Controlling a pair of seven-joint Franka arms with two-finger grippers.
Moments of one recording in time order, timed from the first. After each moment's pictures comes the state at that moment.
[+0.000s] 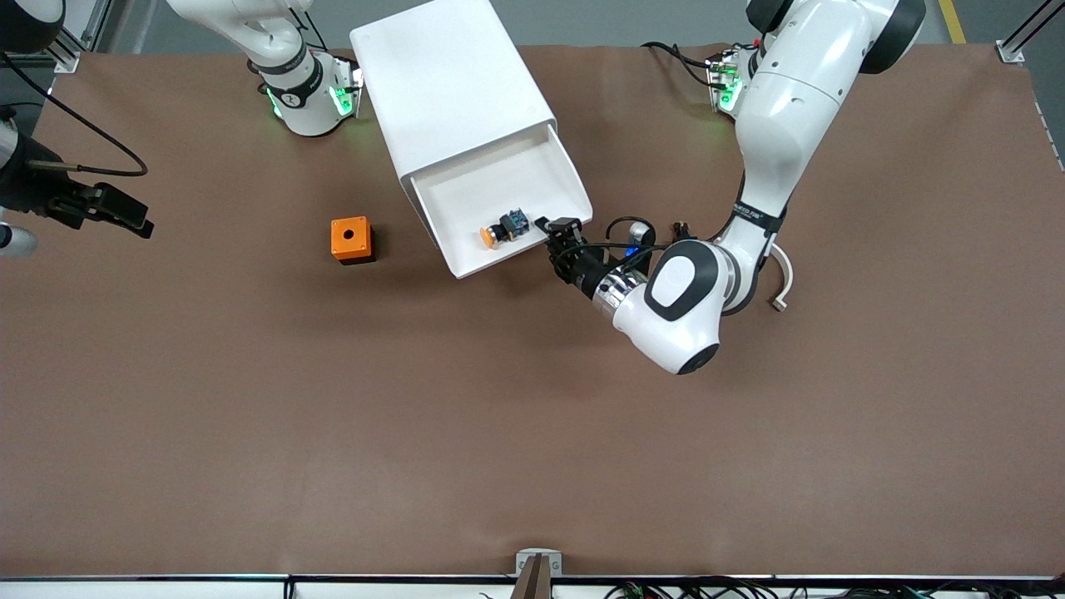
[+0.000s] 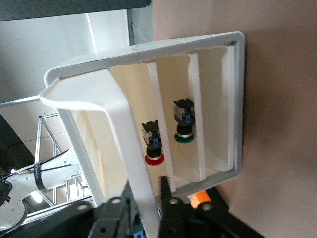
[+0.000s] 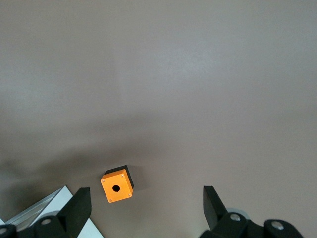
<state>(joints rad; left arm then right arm) -0.44 0.80 -0.07 -1.35 -1.05 1.46 -2.26 0.10 -0.01 -0.10 -1.62 -0.01 1.56 0.16</state>
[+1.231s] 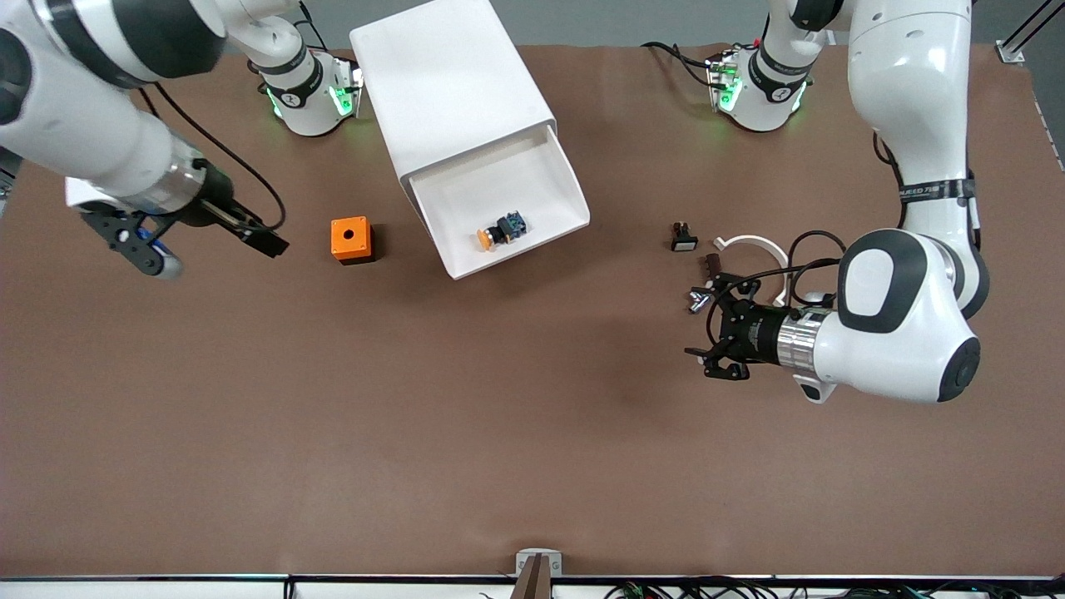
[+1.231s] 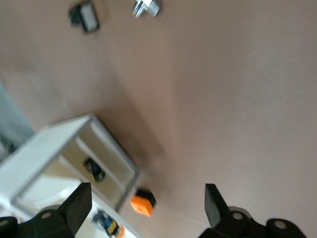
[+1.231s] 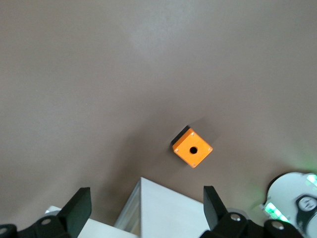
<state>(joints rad) -0.42 0.66 0.32 -1.22 -0.76 1.46 -1.55 0.37 0.08 -0.09 -1.63 0.09 1.57 1.01</state>
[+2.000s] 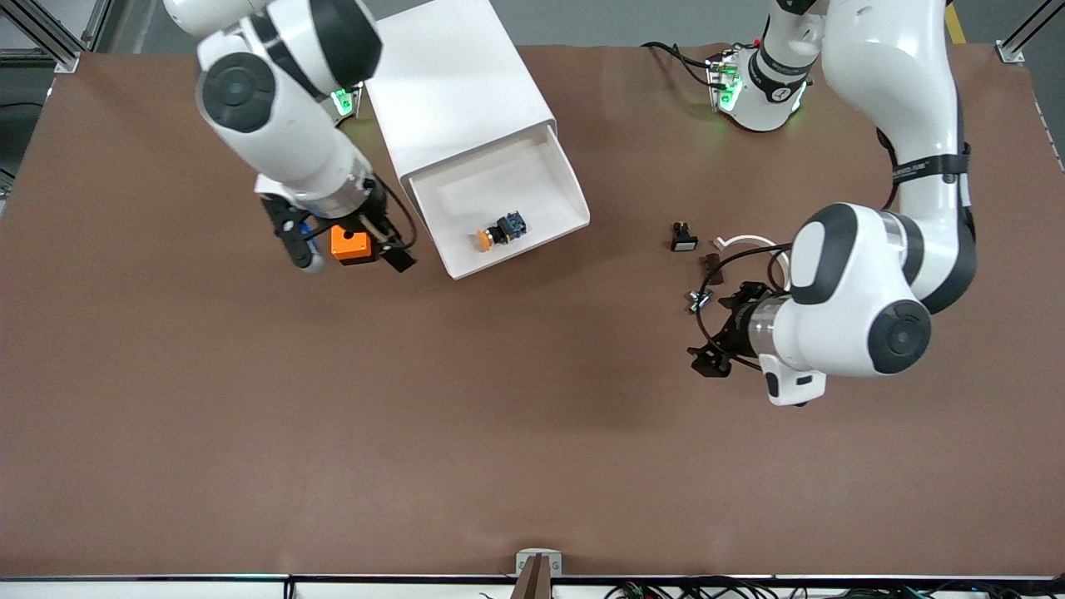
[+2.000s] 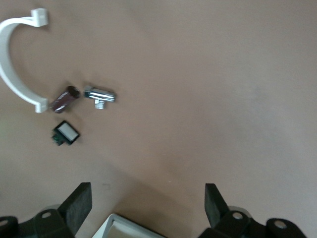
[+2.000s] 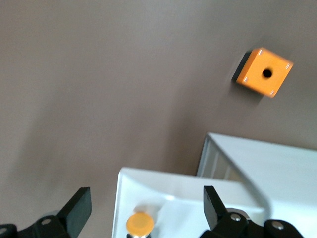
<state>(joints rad) -0.53 0.64 0.32 -1.22 -0.46 1.60 -1.12 0.63 0.15 -0.09 -1.72 0.17 1.88 1.52</state>
